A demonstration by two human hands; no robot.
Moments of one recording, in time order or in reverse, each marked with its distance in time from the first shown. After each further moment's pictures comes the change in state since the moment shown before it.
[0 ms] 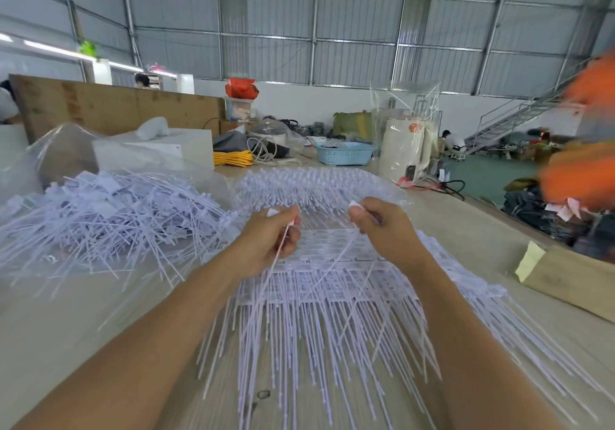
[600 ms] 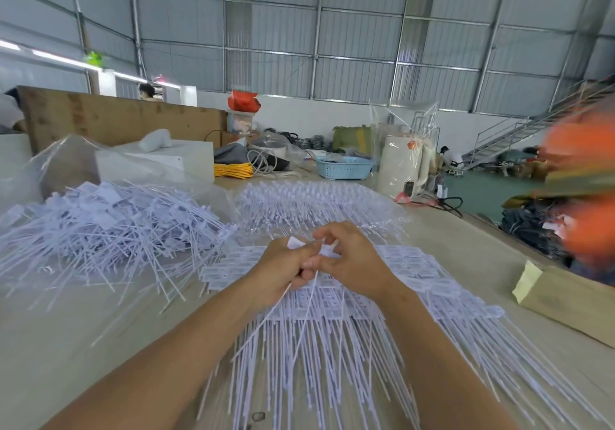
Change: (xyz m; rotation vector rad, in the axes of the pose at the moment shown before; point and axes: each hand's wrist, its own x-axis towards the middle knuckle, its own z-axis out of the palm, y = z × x) left_hand -0.007 -0.018 0.023 0.113 -0.021 0.026; right_hand -0.006 -0.017 0.032 -0.061 -0.212 -0.057
